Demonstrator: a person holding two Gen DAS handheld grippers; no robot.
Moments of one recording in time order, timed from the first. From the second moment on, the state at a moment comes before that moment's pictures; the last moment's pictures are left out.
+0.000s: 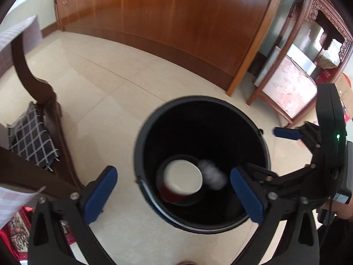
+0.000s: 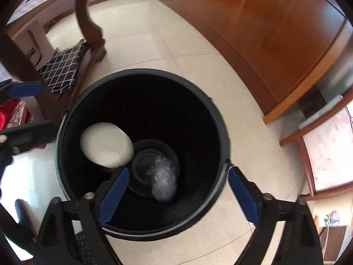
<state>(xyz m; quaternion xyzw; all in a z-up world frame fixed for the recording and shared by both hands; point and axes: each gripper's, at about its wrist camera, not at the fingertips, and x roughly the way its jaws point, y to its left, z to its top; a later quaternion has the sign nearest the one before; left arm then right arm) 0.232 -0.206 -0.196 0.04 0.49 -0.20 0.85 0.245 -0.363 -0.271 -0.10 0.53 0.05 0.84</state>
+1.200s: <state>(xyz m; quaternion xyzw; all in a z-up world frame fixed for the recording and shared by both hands) 0.156 -0.110 -0.060 -0.01 0.34 -0.09 0.93 0.185 -0.310 -0.080 -0.01 0.34 -0.01 0.94</state>
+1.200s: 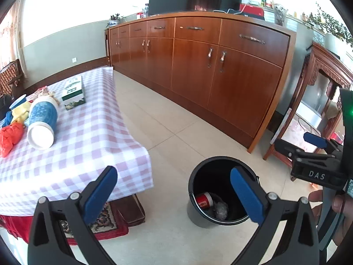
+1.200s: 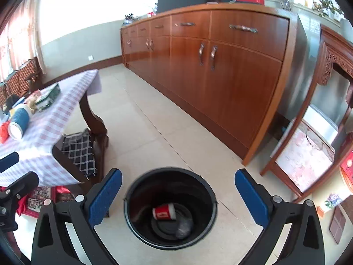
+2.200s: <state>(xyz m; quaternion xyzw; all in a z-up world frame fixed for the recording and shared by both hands) 0.076 0.121 -0.029 -0.09 0.27 0.14 0.95 0.185 -0.049 -0.022 -0.04 0.26 0.20 0.95</state>
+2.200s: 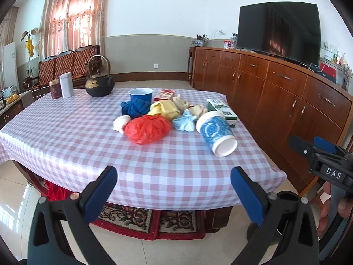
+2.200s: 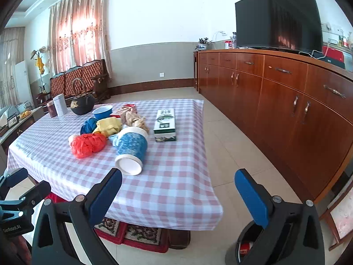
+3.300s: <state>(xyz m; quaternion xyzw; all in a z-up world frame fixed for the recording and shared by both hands) 0.203 0.217 -0.078 -0.10 0.33 0.14 0.93 0.287 0.082 -0.094 -0.05 0.35 0.24 0.90</state>
